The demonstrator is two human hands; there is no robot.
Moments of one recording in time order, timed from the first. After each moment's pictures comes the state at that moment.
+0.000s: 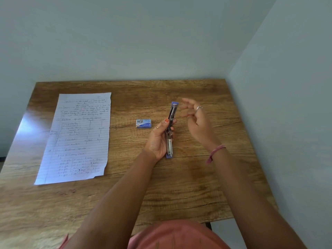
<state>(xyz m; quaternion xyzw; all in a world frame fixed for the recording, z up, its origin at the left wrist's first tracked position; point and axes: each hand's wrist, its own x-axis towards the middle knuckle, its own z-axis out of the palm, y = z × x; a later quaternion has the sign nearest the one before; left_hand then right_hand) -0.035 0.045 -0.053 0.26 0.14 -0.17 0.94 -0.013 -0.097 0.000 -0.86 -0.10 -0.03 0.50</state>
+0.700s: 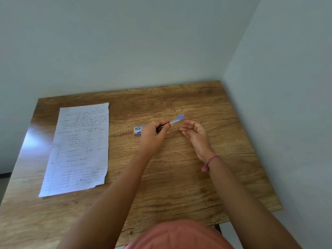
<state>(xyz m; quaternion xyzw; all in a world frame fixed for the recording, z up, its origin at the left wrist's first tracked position) -0.028 0.057 -0.026 0.82 0.03 0.02 0.58 -0.025 -0.105 -0.047 -0.68 0.14 0.05 0.72</state>
